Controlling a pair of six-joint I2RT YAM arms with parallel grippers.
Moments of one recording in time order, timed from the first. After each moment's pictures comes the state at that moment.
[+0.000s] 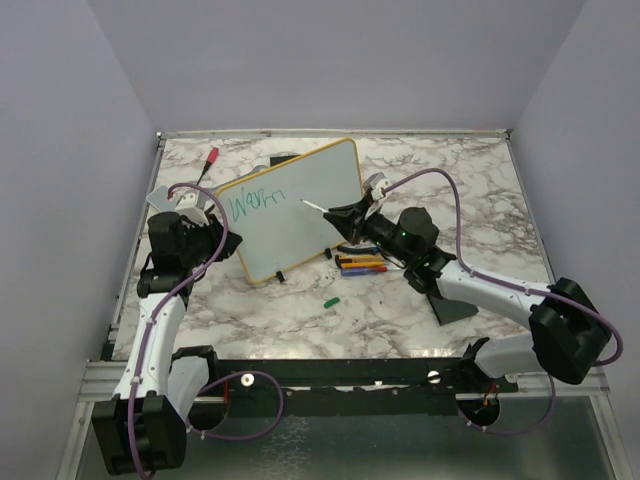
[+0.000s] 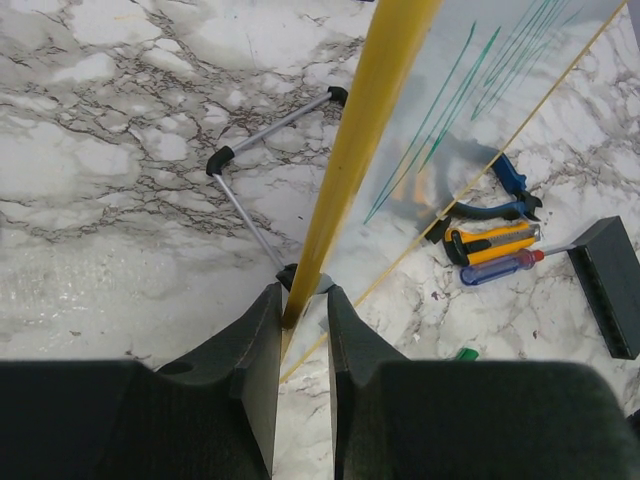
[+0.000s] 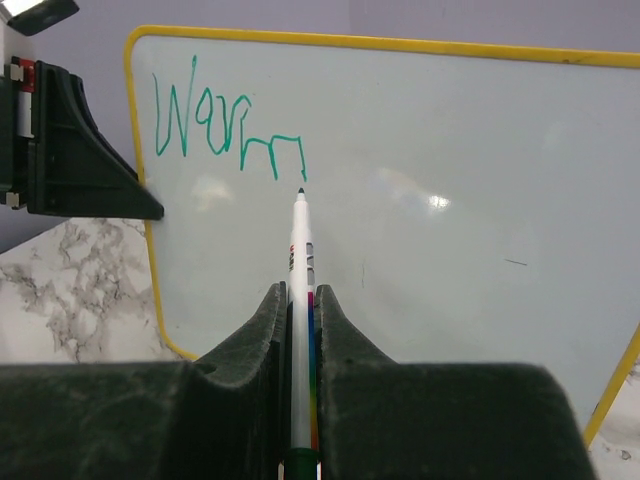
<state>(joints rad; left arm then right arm) 0.09 0.88 0.61 -0.22 0.50 -0.29 0.76 1.35 0.73 0.68 -0.16 0.10</state>
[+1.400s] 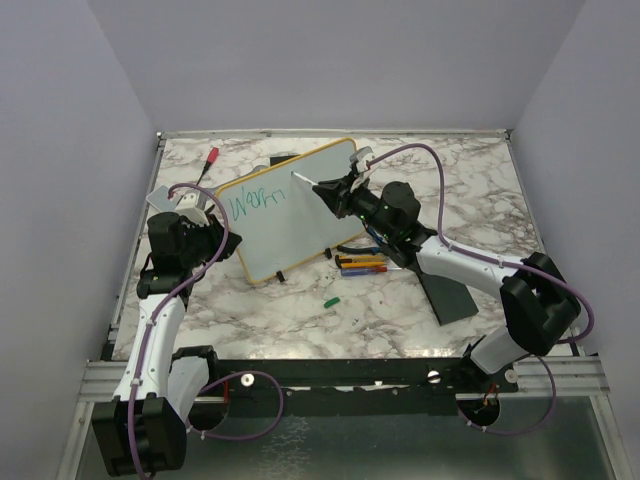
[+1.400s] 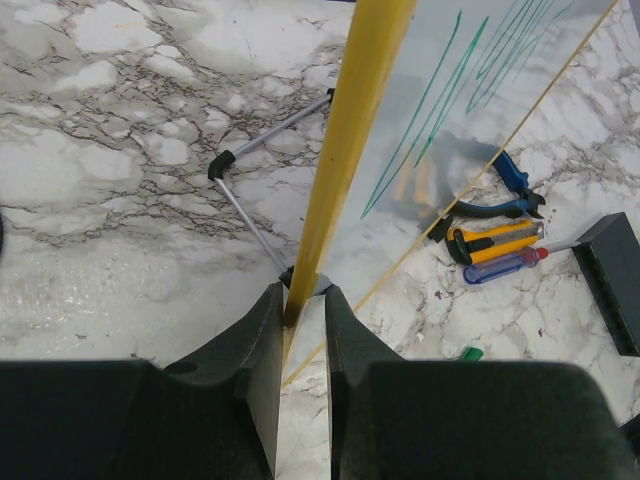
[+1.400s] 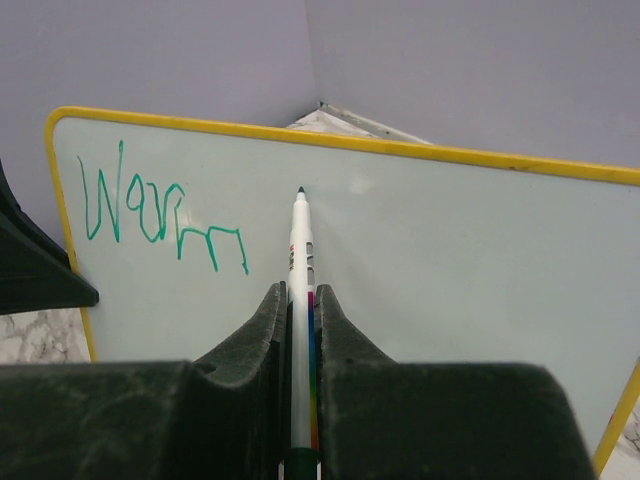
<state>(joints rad) 0.09 0.87 0.61 -0.23 0.50 -0.27 0.72 1.55 0.96 0.69 -0.12 0.10</state>
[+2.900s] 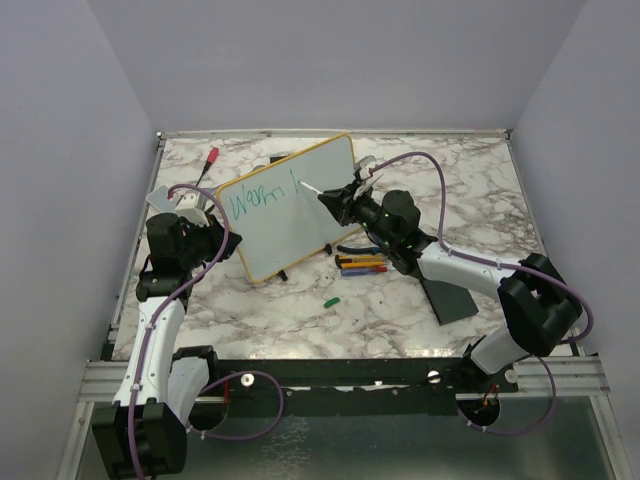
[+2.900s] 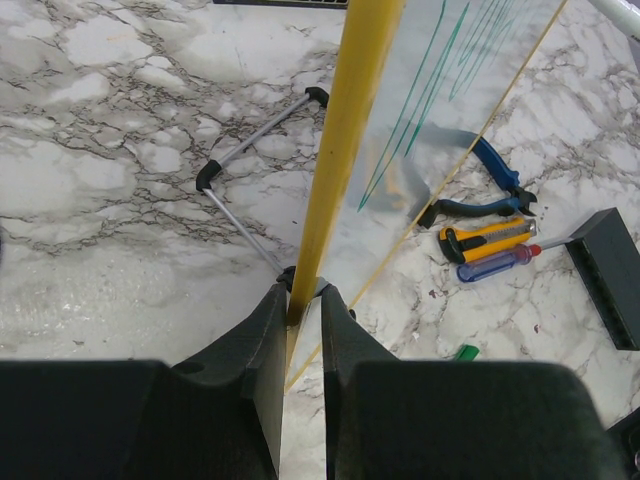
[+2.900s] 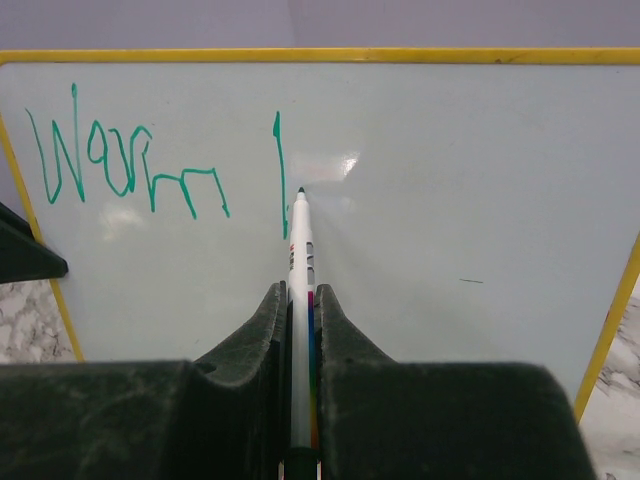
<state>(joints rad) 0.09 0.84 0.61 -0.23 0.51 -0.26 0.72 1.54 0.88 0.71 -0.08 0.13</state>
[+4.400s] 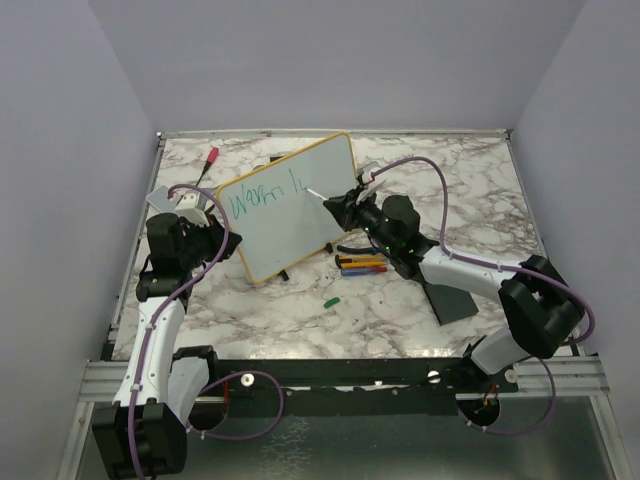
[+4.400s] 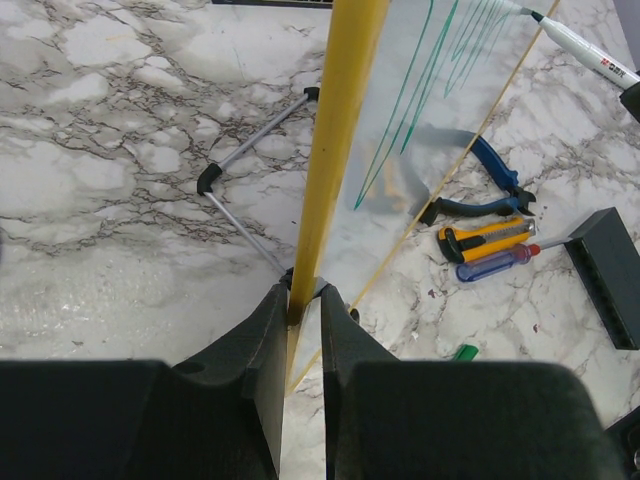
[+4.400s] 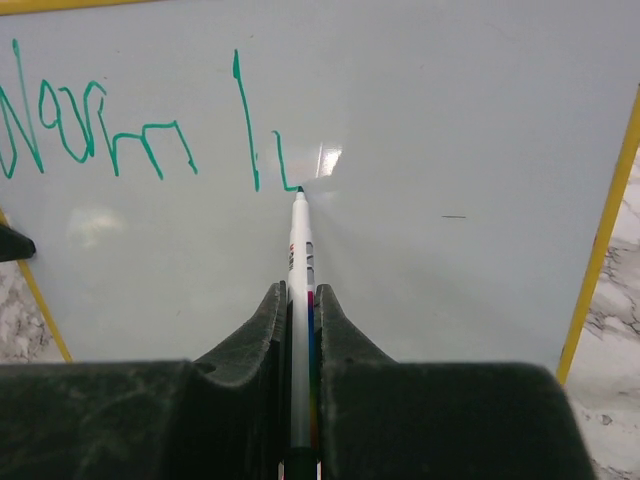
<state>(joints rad) 0.09 0.84 0.61 -0.23 0.52 -0.26 0.72 1.54 0.84 0.68 -0.03 0.16</state>
